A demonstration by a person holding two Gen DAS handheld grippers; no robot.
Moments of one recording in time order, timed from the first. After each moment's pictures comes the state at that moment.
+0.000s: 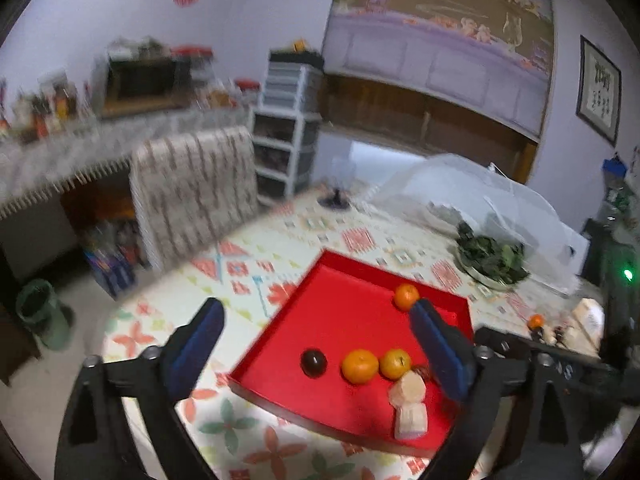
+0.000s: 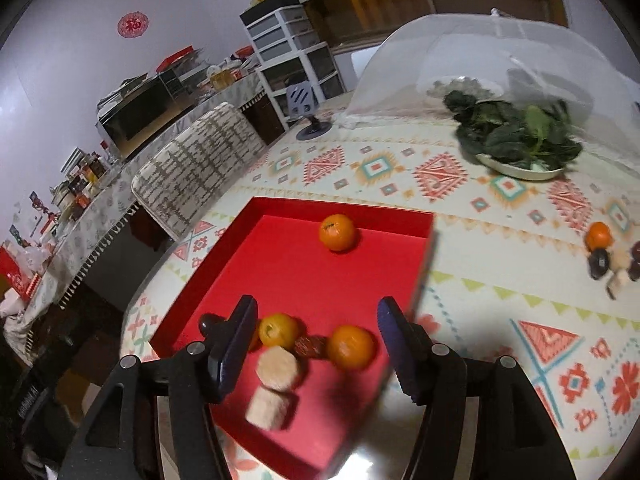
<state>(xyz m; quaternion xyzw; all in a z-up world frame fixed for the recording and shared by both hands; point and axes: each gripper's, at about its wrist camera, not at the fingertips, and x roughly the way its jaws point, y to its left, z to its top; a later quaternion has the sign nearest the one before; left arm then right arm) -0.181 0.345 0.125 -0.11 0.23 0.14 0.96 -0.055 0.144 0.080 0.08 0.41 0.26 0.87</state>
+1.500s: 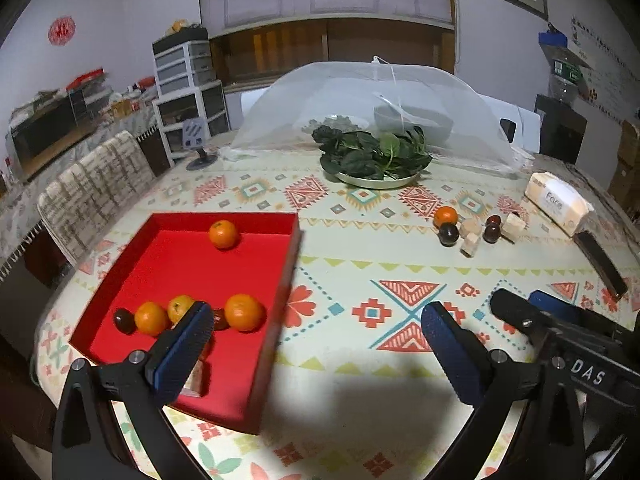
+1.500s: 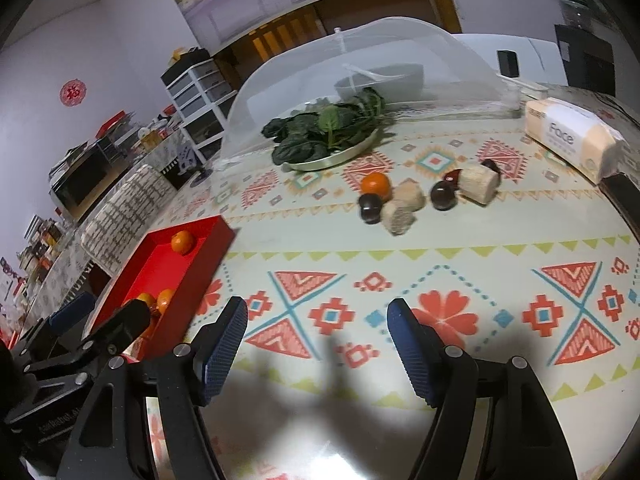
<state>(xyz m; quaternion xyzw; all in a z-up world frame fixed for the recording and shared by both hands) -0.120 0.128 0.093 0.01 0.35 0.02 0.94 -0.095 -0.066 0.048 0.16 0.38 0.14 0.90</state>
